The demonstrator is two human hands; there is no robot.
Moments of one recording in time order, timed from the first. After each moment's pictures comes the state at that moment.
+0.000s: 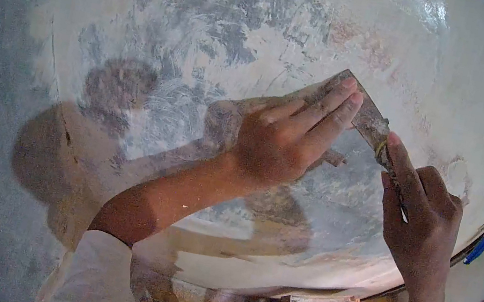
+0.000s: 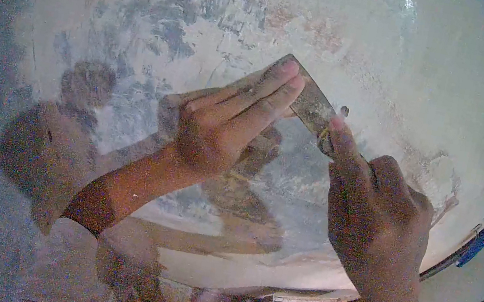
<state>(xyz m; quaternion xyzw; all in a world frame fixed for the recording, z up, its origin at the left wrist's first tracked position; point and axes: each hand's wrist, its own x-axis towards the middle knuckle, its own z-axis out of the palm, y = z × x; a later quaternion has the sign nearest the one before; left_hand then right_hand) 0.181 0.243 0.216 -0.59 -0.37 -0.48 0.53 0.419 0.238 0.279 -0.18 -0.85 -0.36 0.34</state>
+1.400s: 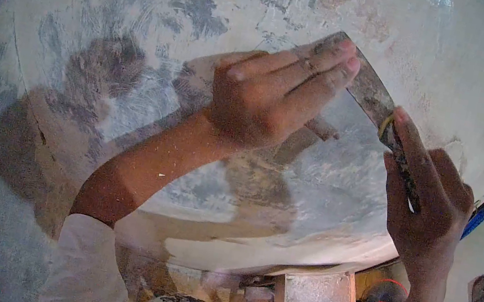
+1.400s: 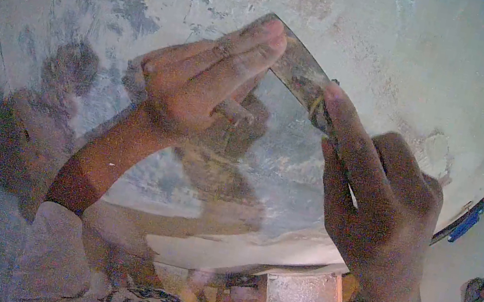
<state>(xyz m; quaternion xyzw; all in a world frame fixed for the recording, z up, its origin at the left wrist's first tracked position) 0.163 0.268 0.229 -0.57 -0.25 -0.50 0.60 0.415 0.241 0.278 -0.18 -0.85 -0.32 0.37</state>
